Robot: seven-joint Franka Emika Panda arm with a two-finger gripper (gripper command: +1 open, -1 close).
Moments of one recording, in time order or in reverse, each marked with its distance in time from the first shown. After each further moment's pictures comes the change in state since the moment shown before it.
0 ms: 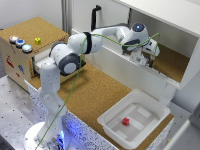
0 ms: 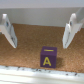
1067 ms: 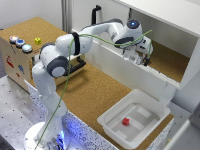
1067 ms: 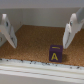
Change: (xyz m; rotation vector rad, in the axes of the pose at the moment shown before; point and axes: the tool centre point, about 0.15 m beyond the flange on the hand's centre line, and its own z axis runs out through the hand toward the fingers) arm -0.026 -0.014 -0.030 0.025 0.006 -0.018
